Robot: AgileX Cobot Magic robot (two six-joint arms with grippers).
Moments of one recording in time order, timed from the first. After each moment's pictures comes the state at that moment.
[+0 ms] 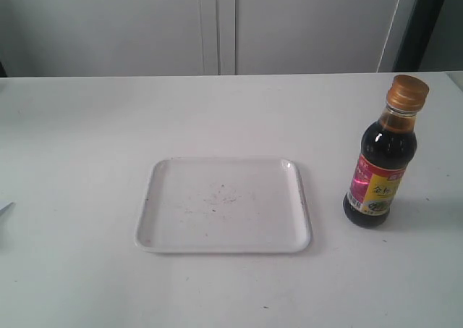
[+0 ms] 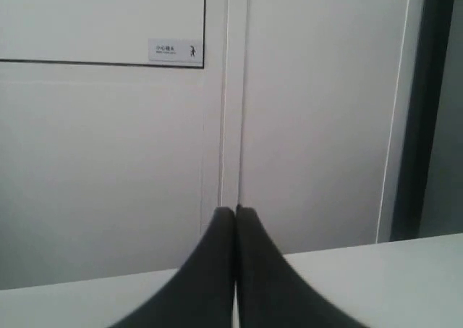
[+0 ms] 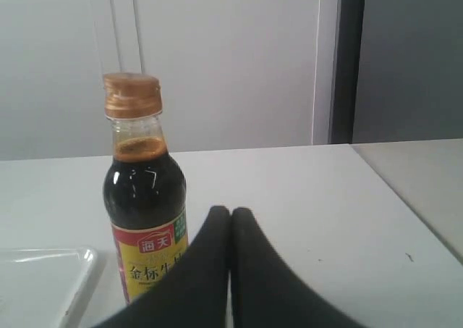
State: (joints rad) left arm -0.05 0.67 -0.29 0.51 -0.57 -0.55; right arm -0.01 0.01 -0.01 0.10 0.08 -0.02
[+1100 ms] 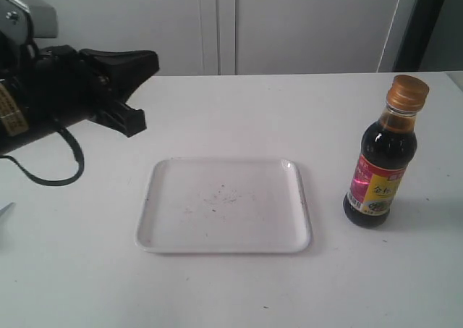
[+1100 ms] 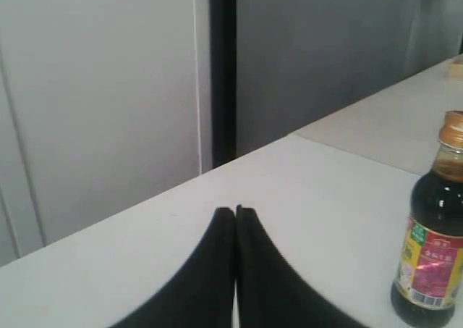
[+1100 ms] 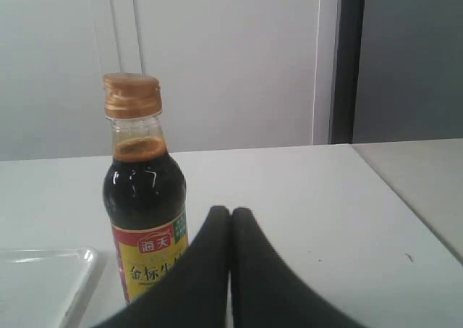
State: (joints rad) left arm -0.43 1.34 -0.64 0.63 -0.75 -0.48; right arm -0.01 0.01 -0.01 0.10 0.07 -0.02
